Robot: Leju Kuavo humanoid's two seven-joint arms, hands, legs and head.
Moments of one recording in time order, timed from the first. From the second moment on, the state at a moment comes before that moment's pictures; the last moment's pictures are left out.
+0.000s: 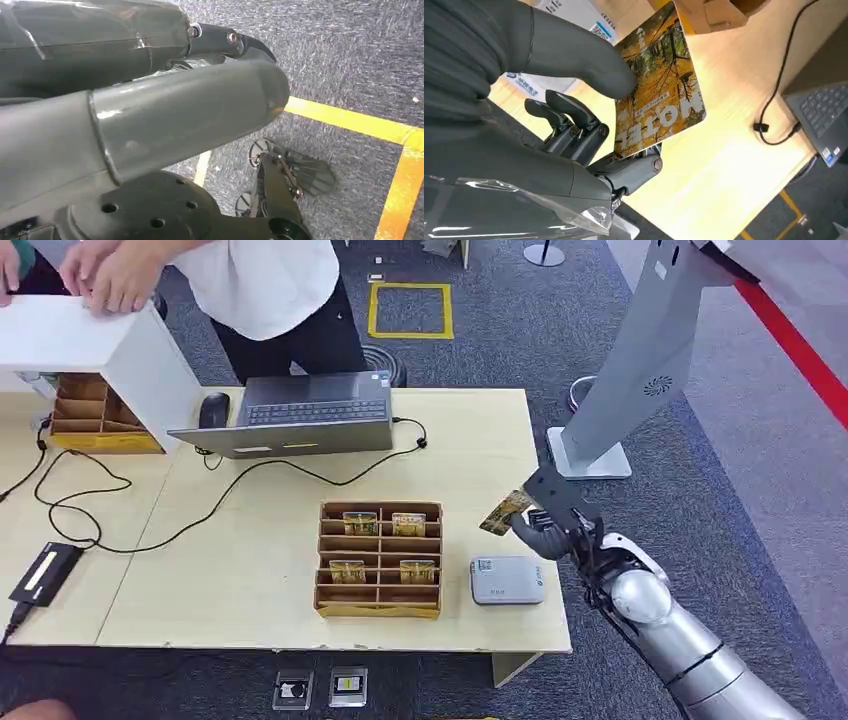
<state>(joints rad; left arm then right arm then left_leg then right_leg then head) -0.12 0.00 -1.14 -0.27 1.44 0.50 -0.01 -0.56 -0.42 0.78 -1.35 -0.24 -0.13 0.30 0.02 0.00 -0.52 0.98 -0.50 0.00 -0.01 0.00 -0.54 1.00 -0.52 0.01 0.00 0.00</state>
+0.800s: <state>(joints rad) -0.12 0.01 -1.14 -0.27 1.47 0.49 -0.01 -0.56 -0.50 0.83 -1.29 -0.27 -0.17 0.35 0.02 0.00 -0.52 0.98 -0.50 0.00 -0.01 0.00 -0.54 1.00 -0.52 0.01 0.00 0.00</state>
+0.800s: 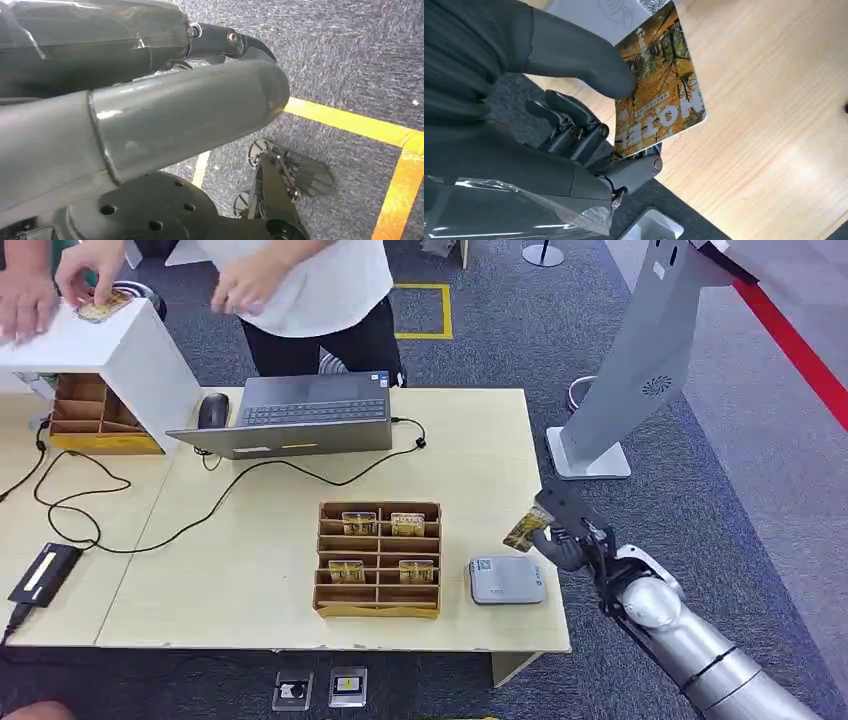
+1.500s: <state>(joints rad) -0.12 0.01 -1.14 -0.27 1.47 0.50 0.00 -0.54 -0.50 0.89 -1.25 -0.24 -0.10 0.36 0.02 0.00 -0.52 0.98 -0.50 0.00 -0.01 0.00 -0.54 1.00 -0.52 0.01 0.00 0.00</state>
